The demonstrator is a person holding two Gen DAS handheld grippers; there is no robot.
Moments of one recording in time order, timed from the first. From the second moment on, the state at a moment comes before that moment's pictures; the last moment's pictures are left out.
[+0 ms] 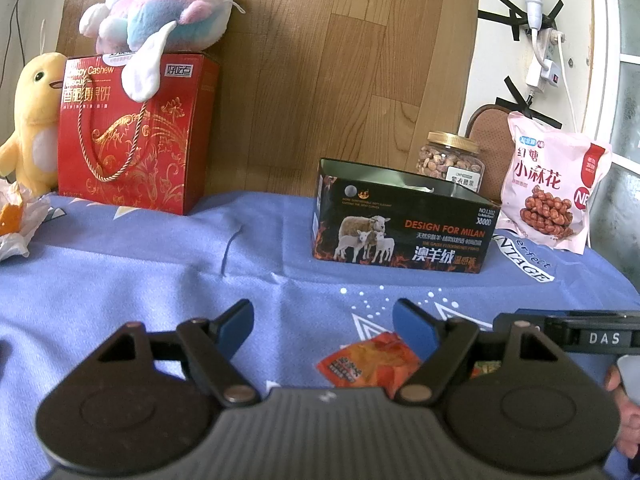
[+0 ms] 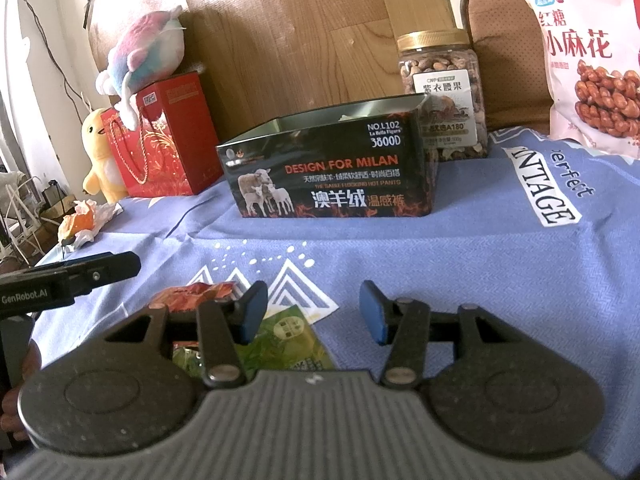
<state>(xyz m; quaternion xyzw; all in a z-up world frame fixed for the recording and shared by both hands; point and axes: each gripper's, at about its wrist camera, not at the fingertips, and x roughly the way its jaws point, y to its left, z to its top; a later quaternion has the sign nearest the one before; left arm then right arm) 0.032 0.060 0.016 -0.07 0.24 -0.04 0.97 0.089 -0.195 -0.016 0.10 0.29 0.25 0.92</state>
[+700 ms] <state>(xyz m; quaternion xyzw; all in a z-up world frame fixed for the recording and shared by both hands) 0.033 0.061 0.016 -0.07 0.24 -0.05 0.97 0.089 -0.194 -0.015 0.09 0.29 0.25 0.92</state>
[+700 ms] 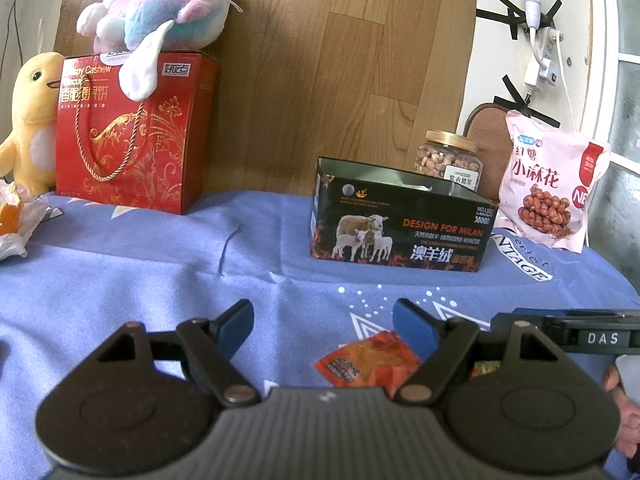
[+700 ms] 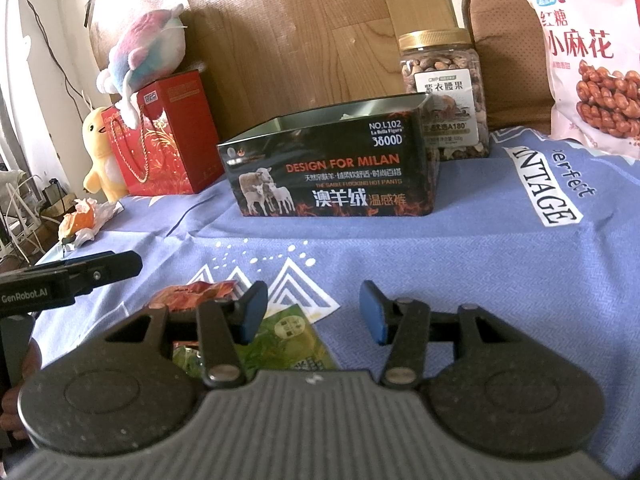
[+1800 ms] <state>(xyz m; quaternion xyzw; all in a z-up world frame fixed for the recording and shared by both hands) 0.037 0.071 0.014 -0.10 0.27 -0.09 0.95 0.052 -0.175 0.005 0.07 0.28 0.38 0.88</state>
